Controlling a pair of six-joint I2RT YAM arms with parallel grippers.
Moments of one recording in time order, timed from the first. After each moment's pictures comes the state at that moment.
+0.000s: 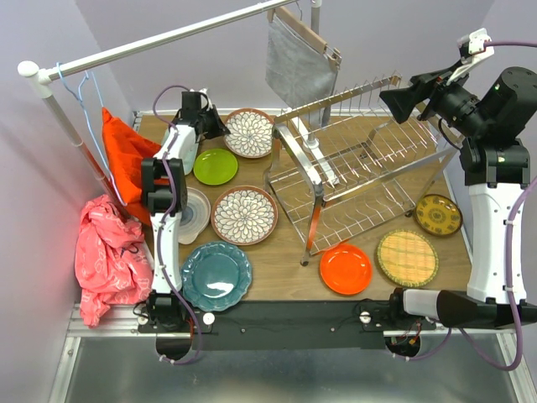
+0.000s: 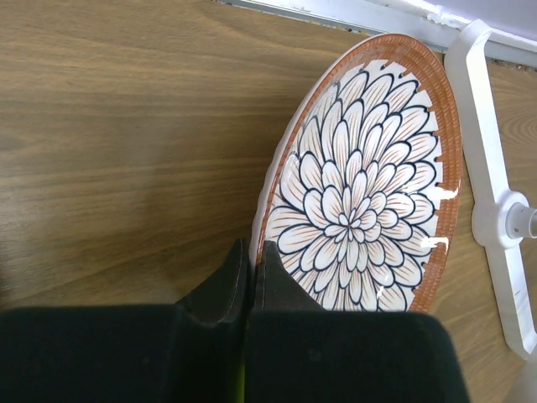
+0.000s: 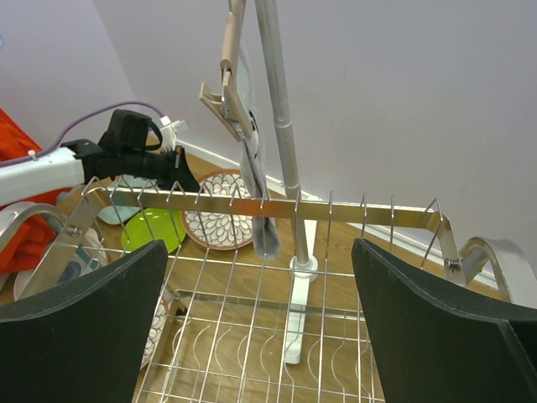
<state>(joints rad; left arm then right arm) -0.04 2.51 2.18 -0.34 0.42 -0.42 -0.06 1.28 1.76 -0.45 -0.64 0.05</state>
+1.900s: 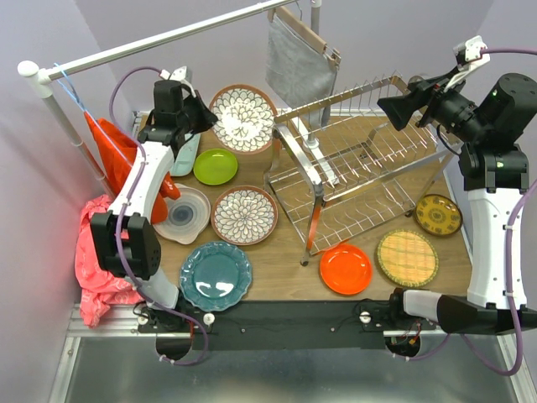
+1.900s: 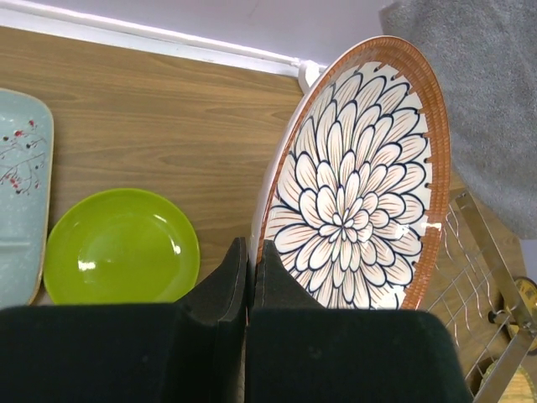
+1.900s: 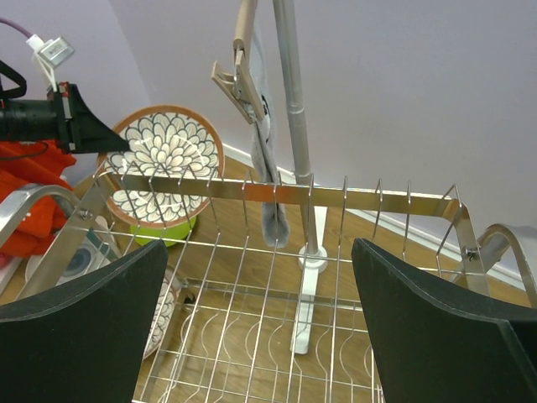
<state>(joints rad) -0.11 1.66 1.57 -0.31 0.26 -0.44 -0.06 1.25 1.71 -0.45 -0.67 0.04</state>
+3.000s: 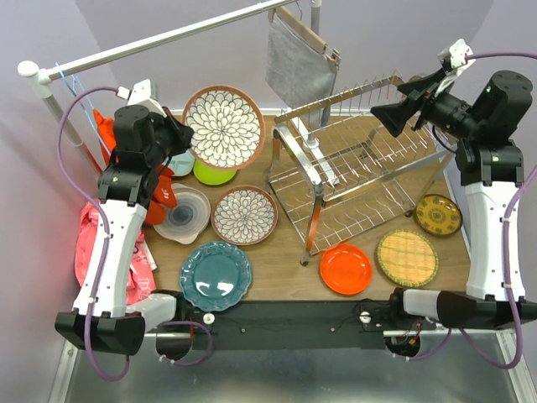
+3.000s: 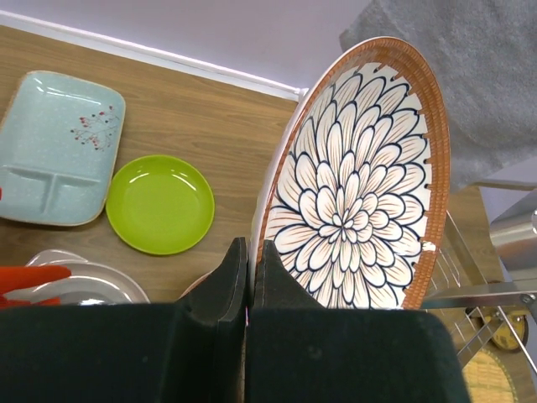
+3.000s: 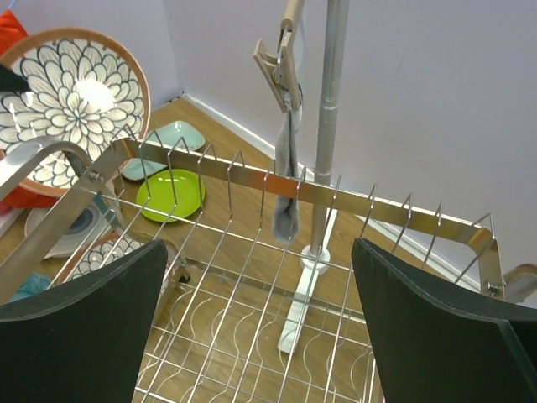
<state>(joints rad) -0.12 1.15 1.39 -0.50 0.11 -0.46 -0.06 1.26 1.69 -0.45 -0.80 -0.08</state>
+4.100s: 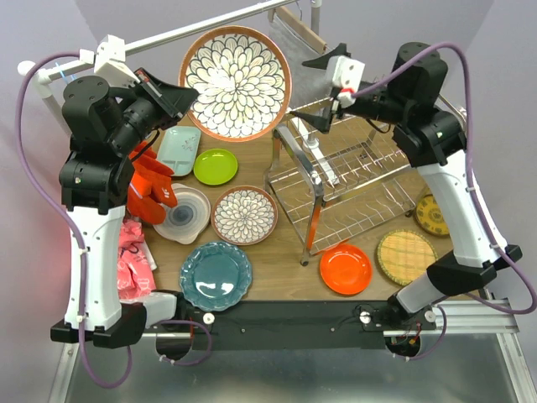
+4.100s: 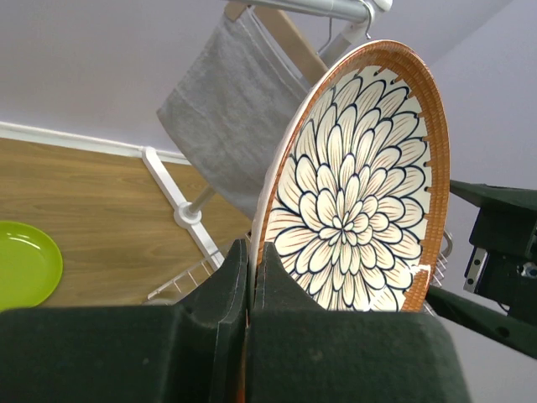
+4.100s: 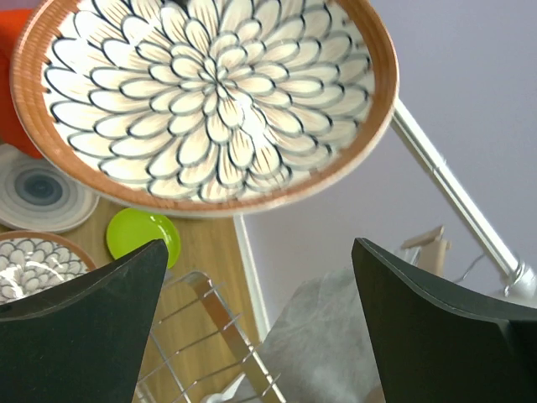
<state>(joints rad) -0.12 1.21 1.88 -0.66 0.31 -0.69 0.49 1.56 2.13 -0.58 -0.71 -0.71</state>
